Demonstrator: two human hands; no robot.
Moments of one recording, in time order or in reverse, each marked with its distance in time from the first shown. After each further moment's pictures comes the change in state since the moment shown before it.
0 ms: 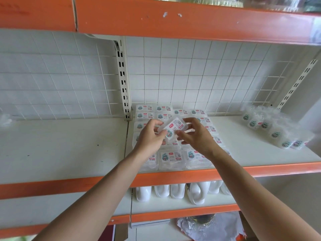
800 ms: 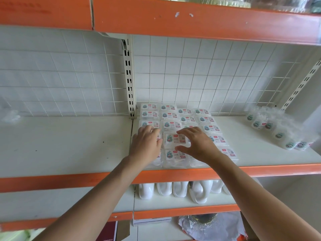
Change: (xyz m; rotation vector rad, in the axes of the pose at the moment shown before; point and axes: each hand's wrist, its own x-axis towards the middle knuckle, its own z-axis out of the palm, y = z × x) left_hand -0.010 -0.034 -0.017 0.872 0.041 0.260; right_hand -0.004 0.026 0.010 -0.808 -0.069 -0.329
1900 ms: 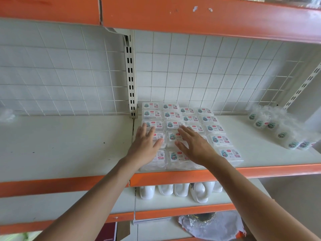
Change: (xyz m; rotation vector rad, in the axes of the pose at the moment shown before) left_hand 0.009 -0.030 0.019 -0.253 -0.239 -0.124; right_hand 0.008 -0.010 0.021 -0.005 -0.158 0.141
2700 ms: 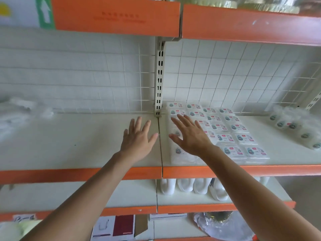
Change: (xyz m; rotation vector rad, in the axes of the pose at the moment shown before) left_hand -0.044 -0.080 -0.073 0.244 0.134 -0.037; right_hand 0.027 -0.117 0.003 -0.107 0.038 -0.080
